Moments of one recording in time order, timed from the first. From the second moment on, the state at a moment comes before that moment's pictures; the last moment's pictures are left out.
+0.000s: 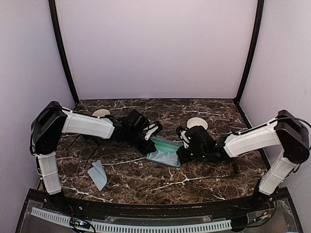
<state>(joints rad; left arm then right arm) -0.81 1.93 1.22 -0.23 0.25 -0.04 0.92 1.62 0.76 0.07 0.14 0.39</state>
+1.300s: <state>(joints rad) -0.81 1.93 1.22 -0.23 0.25 -0.06 0.93 1.62 0.76 0.08 0.16 0.34</state>
